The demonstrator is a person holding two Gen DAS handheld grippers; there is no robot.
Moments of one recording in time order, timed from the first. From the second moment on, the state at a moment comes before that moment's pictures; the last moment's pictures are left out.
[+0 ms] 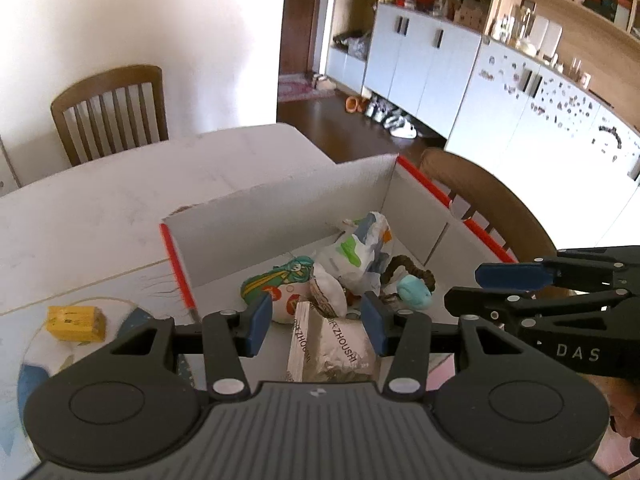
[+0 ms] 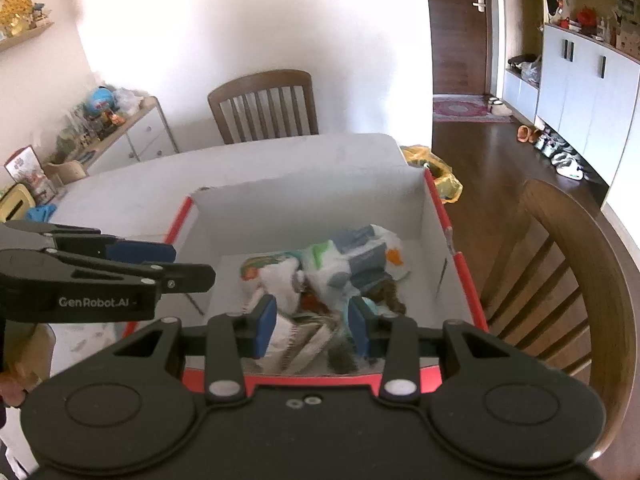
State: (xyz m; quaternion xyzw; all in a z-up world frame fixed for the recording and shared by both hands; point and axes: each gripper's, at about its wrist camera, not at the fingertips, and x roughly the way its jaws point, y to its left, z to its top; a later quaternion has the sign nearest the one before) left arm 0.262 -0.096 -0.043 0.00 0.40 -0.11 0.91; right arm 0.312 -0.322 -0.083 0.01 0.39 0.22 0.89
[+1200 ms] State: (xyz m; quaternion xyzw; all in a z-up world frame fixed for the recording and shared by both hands) left arm 0.179 0.094 -0.016 -0.04 0.34 -0.08 0.93; right arm 0.246 -0.158 -0.054 0.03 0.33 0.26 0.91
